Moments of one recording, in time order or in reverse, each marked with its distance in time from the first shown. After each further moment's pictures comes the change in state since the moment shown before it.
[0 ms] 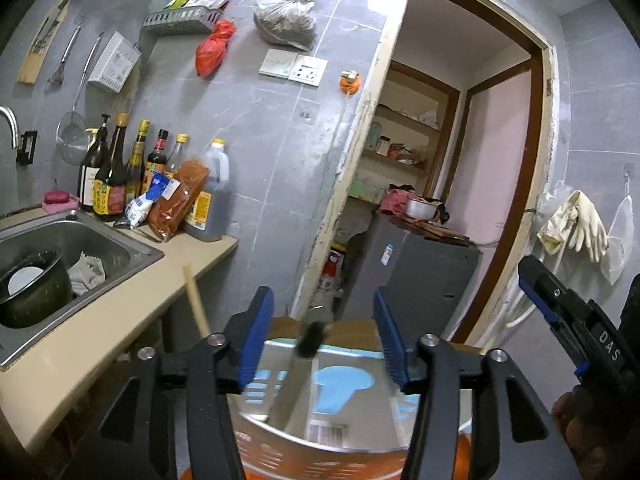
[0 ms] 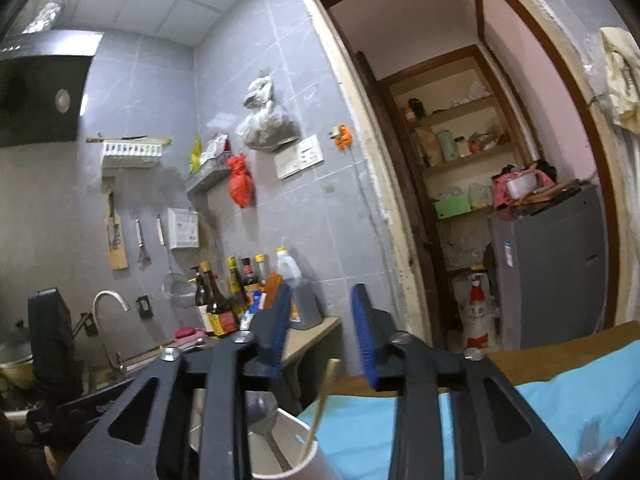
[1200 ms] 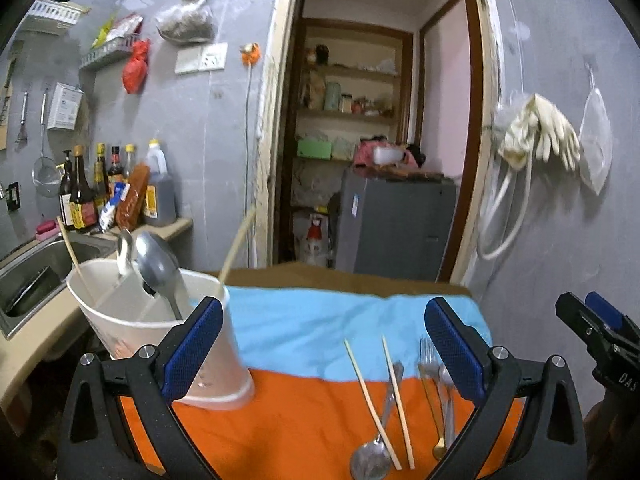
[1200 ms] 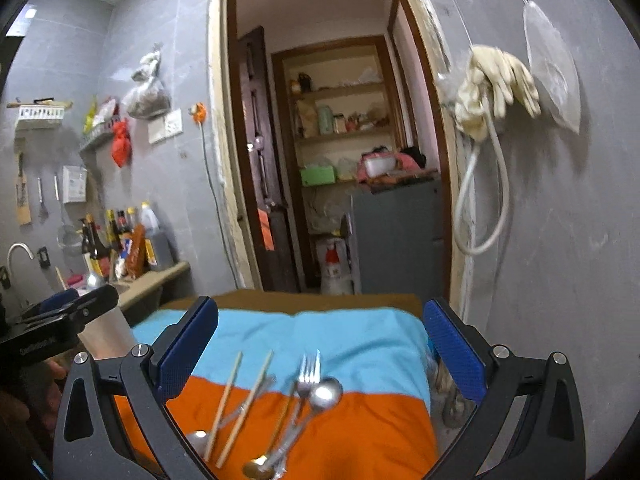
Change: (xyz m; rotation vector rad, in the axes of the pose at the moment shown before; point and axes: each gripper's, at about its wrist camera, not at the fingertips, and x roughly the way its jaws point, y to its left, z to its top) left arm 0.002 -0.198 -0.085 0.219 0.134 0.048; right arm -0.170 -0.129 0.007 -0.076 0.164 -0.436
